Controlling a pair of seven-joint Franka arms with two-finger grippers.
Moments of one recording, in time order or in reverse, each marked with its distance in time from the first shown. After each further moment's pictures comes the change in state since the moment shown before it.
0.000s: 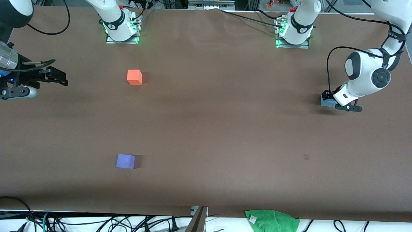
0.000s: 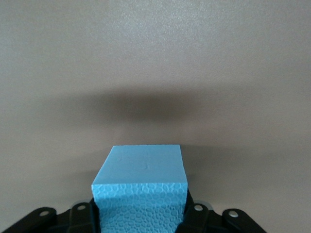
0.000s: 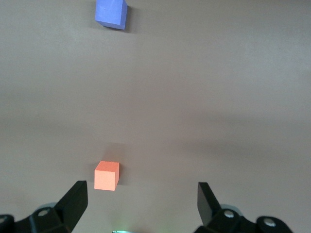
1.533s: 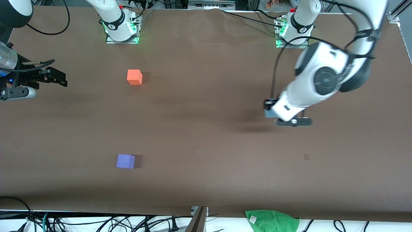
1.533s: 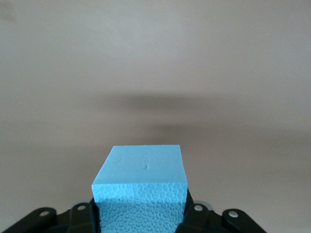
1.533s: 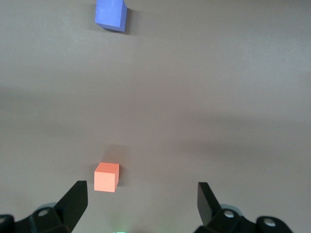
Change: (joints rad) left arm -0.413 0.144 -0.344 0.783 -0.144 -0.626 -0.801; right arm -0.001 0.004 -0.001 0.006 0.000 0.003 0.000
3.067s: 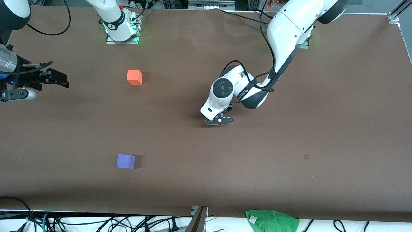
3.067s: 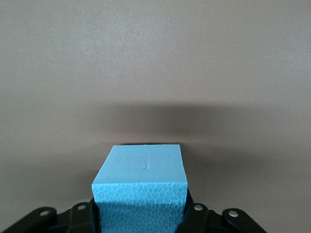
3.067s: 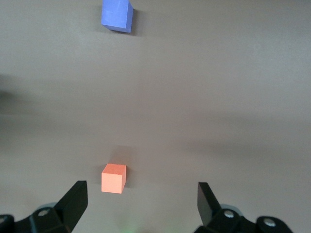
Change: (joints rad) left arm -0.320 0.403 0.017 0.139 0.197 0.328 -0.344; right arm -0.004 0.012 -0.007 0.000 0.038 0.005 0.000
